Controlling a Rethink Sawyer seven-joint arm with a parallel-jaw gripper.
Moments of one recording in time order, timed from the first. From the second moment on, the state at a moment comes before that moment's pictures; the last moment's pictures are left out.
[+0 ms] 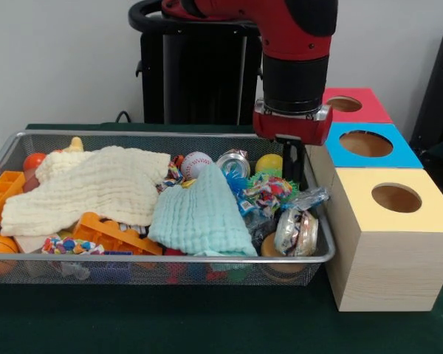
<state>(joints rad) -0.09 -0.61 -0.05 1.84 0.39 0.29 1.67</state>
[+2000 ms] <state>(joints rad) -0.13 -0.62 -0.12 1.75 0.41 0.60 1.72</state>
